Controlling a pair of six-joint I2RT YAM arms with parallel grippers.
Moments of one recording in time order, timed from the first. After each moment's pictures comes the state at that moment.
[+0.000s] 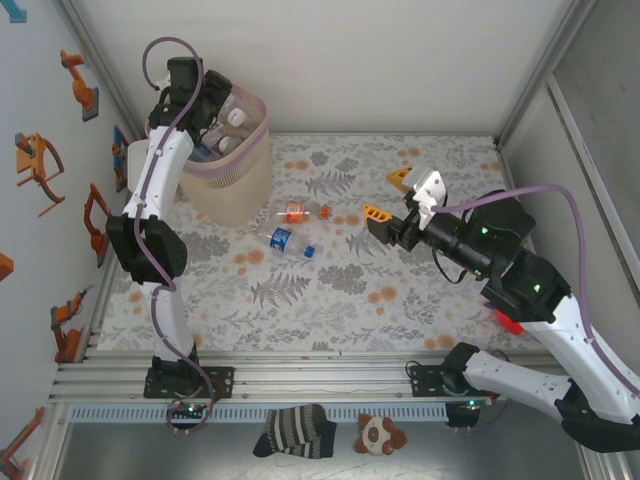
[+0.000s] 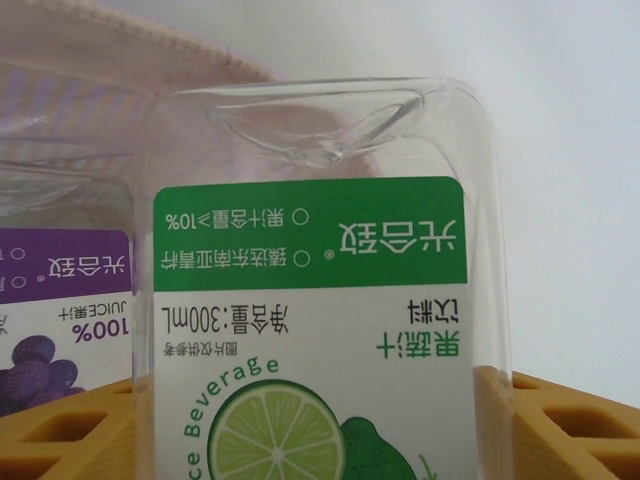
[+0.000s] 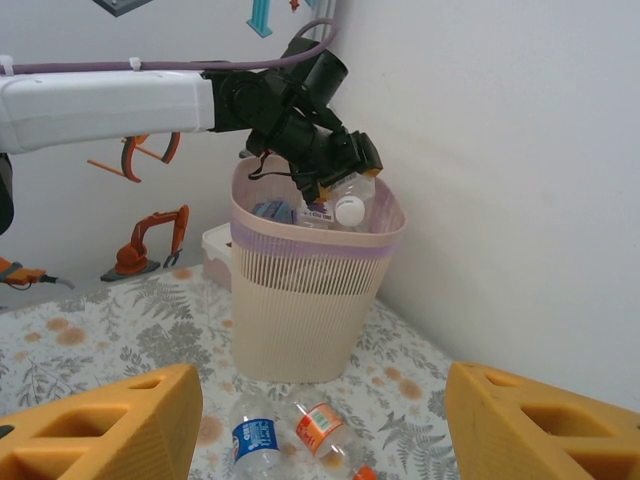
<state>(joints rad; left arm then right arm) -0.20 2.06 2.21 -0.64 -0.13 -1.00 0.81 0.87 1.29 -0.46 -0.08 -0.20</state>
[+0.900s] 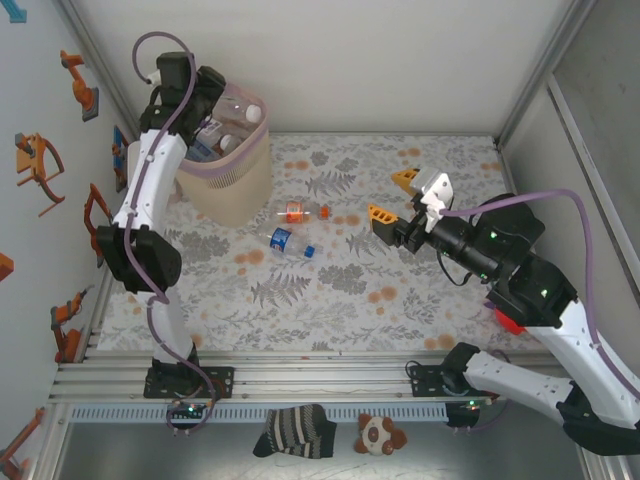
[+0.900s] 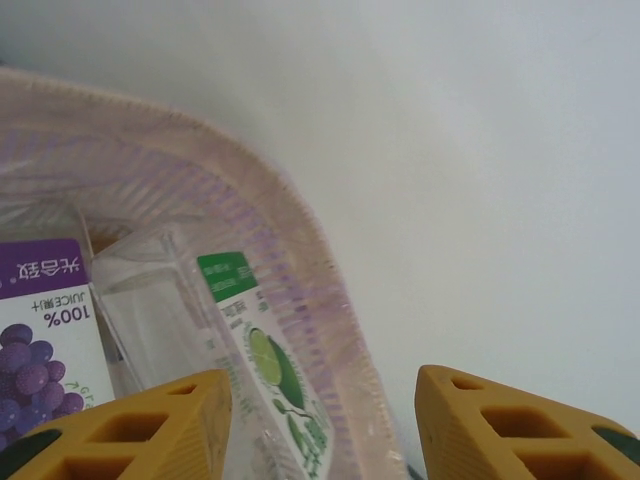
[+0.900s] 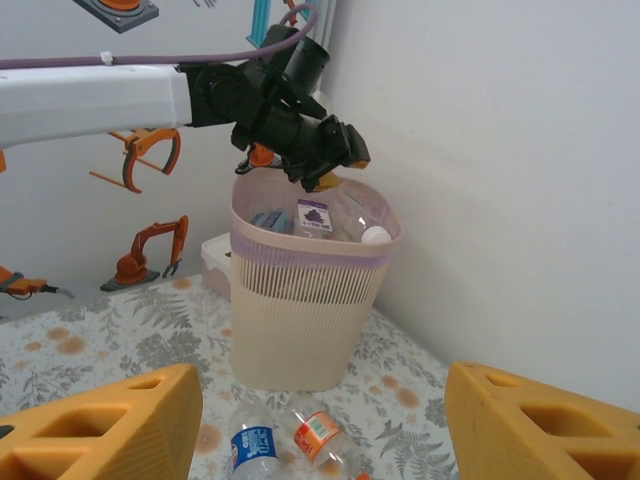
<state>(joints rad) -0.20 1.96 2.15 -0.58 -0.11 -0.96 0.81 0.85 1.29 -0.46 -0.08 -0.20</state>
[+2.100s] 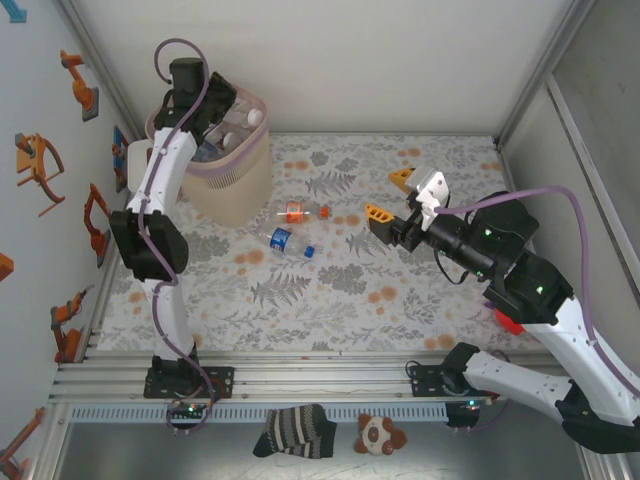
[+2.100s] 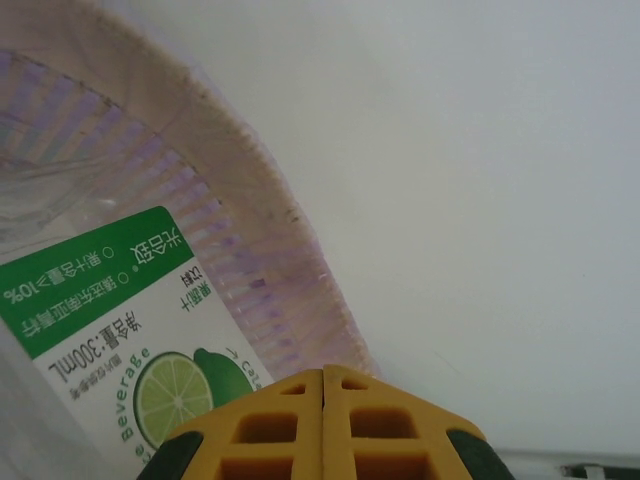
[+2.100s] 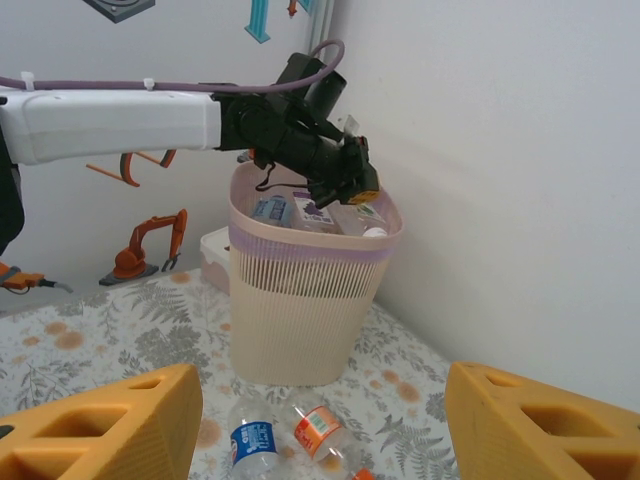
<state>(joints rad) -0.19 2.08 2.18 -0.50 0.10 -0.91 0.81 0.86 1.29 -0.46 -0.08 -0.20</state>
